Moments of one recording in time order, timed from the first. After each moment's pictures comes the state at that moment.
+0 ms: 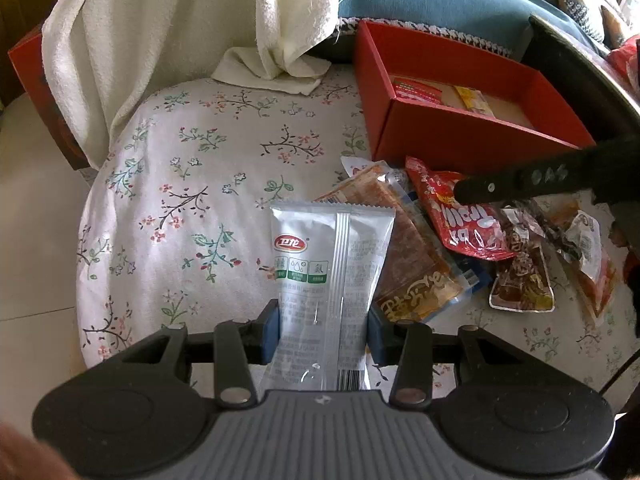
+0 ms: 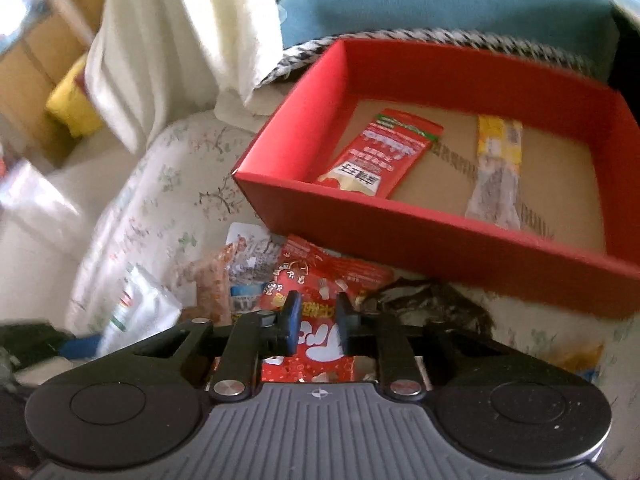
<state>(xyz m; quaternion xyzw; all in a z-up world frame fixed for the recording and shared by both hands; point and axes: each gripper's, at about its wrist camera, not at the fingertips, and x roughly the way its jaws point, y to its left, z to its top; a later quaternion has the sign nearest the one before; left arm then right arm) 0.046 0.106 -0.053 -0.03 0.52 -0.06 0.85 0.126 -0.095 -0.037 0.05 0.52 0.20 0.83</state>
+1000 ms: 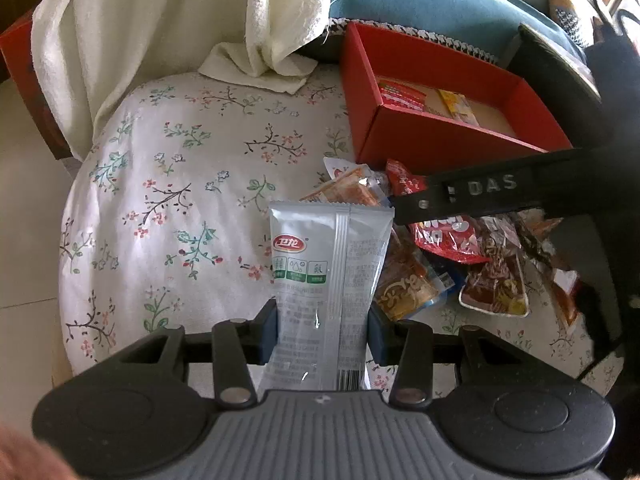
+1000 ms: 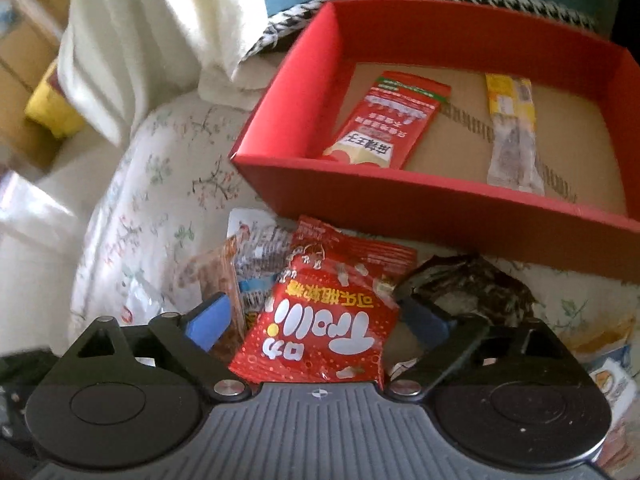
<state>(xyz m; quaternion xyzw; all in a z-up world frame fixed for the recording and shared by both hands) 0.046 0.110 -0.046 -0.06 0.52 -0.08 0.85 0.128 -0.072 -0.047 0.04 0.56 0.17 0.81</state>
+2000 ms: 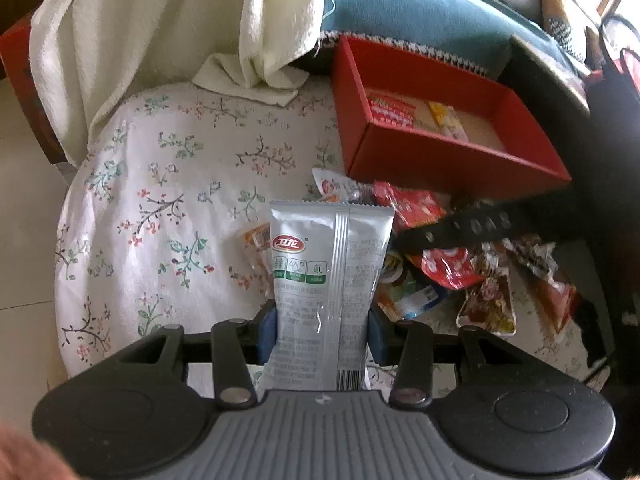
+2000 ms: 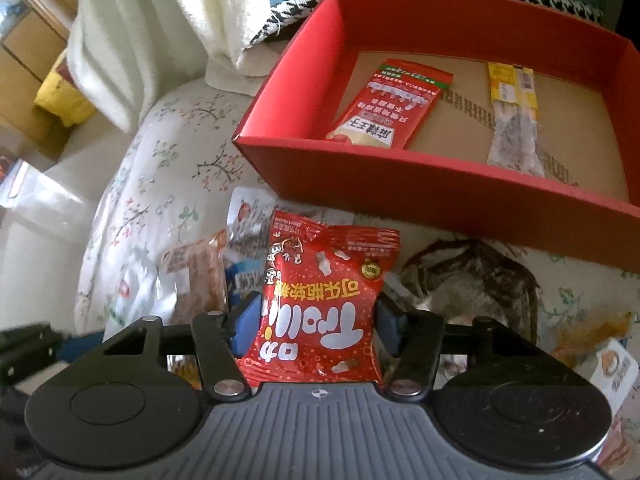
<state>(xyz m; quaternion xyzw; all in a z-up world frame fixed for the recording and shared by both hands) 0.047 0.109 -0.036 -0.08 0.51 -0.09 0.85 0.123 -0.079 -0.045 0.04 0.57 0.20 0.80</state>
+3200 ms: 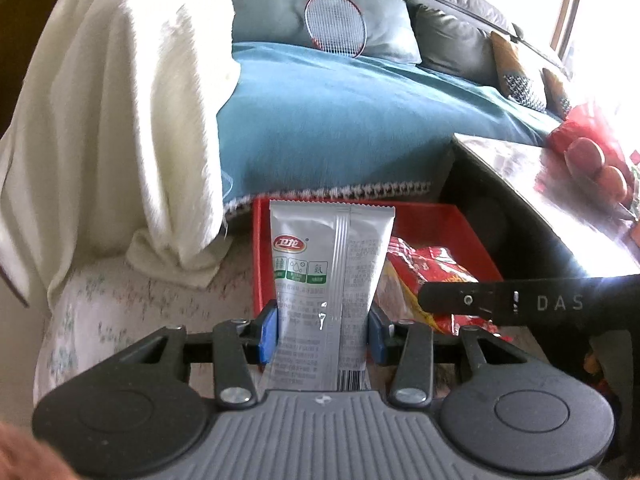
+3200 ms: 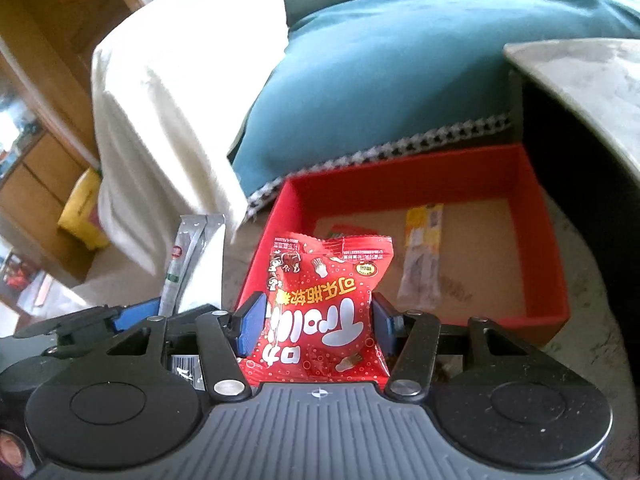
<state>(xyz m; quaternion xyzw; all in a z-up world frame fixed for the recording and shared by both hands) 0.126 0.033 0.037 -0.04 0.39 -0.12 0.91 0.127 -0.165 0.045 0.14 0.43 0.17 0.88</state>
